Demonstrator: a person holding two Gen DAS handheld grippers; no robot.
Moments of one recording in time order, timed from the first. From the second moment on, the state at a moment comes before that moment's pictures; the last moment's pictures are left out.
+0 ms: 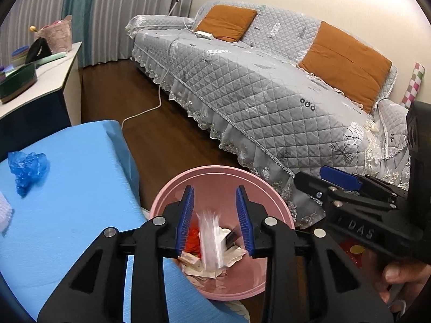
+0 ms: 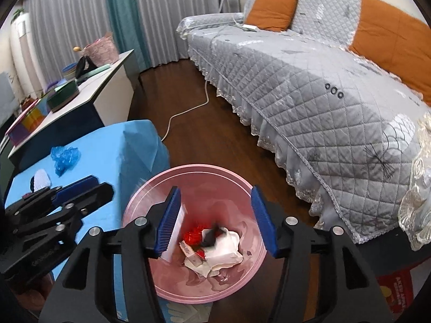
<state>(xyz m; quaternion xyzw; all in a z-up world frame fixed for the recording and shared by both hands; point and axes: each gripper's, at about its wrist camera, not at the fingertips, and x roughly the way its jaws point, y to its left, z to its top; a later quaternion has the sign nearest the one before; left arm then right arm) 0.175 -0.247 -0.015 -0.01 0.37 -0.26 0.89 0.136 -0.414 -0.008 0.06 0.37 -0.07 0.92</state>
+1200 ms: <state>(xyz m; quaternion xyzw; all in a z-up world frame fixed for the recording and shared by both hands) 0.163 -0.017 0.005 -0.07 0.31 -0.09 0.94 0.158 -0.235 0.022 0.01 0.29 0.04 0.96</state>
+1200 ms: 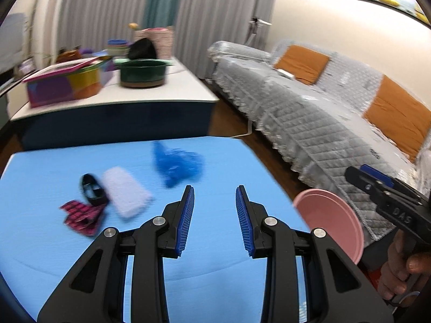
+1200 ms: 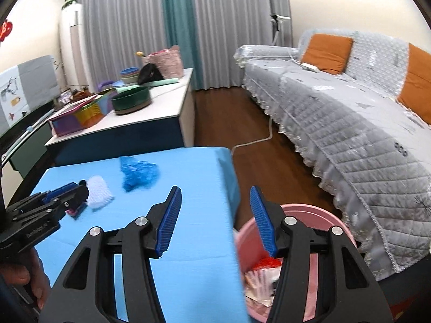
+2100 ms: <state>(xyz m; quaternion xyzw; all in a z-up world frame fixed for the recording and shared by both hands) 0.178 0.131 -0.052 -0.17 0.36 0.12 0.91 0.270 -0.100 -0.050 -0.02 0.33 0.13 0.93</state>
